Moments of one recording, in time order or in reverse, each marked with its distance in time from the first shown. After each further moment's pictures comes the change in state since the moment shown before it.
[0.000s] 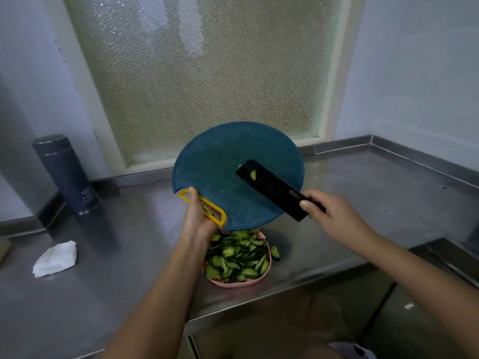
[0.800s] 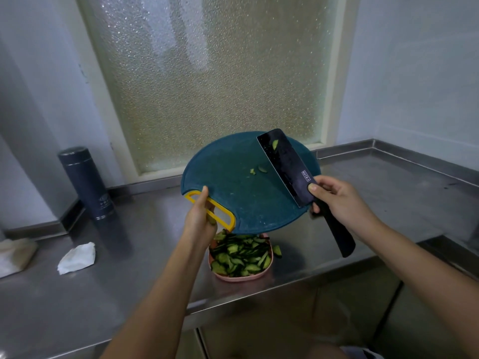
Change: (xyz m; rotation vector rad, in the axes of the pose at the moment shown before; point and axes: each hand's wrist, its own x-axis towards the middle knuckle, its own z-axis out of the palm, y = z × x) left_hand -0.038 0.010 -0.002 0.246 -0.143 0.119; right_hand 0.004 -0.005 -0.014 0.566 0.153 0.137
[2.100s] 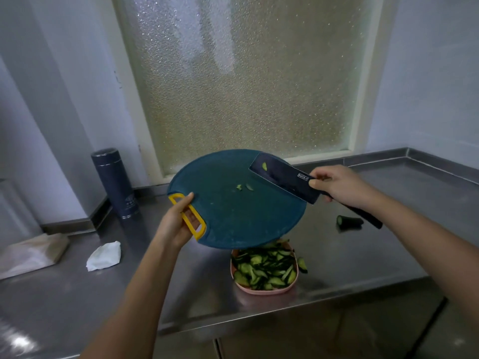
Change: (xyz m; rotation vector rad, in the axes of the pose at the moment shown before) left_hand 0.004 0.073 -0.063 0.151 0.054 0.003; right_hand 0.071 -0.030 0.022 -0.518 -0.220 -0.003
